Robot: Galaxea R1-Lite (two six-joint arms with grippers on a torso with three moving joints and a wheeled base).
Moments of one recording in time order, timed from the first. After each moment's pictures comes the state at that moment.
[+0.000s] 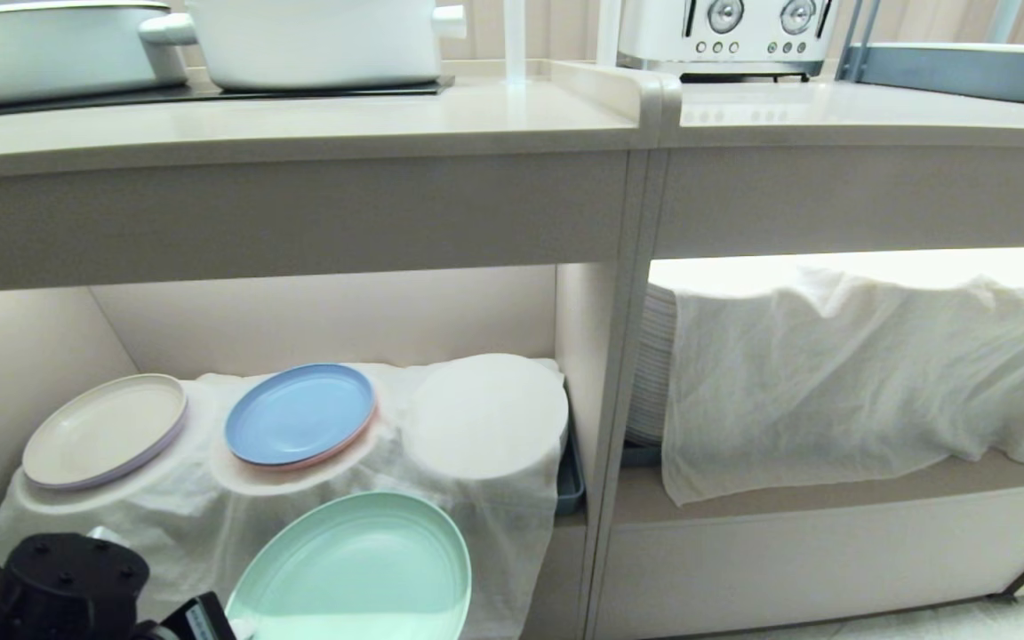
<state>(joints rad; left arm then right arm) -0.53 1.25 -0.19 -0.19 0.24 -1.07 0.00 0.00 0.00 0.00 0.00 0.00</state>
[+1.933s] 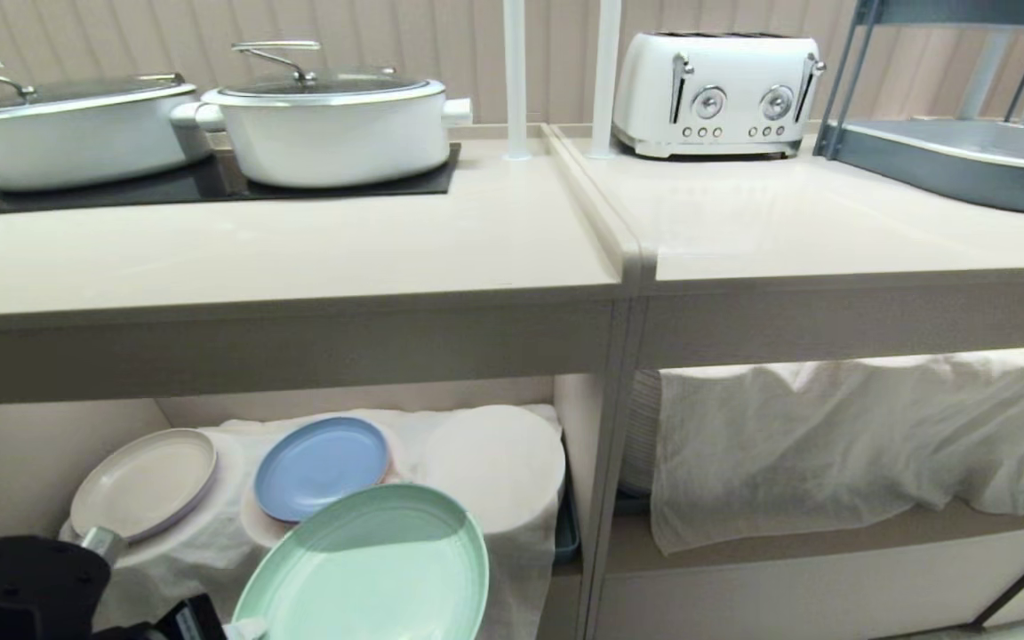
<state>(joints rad) -0.53 1.18 -0.20 -0.19 0.14 -1.08 0.00 0.00 0.00 0.00 0.00 0.00</state>
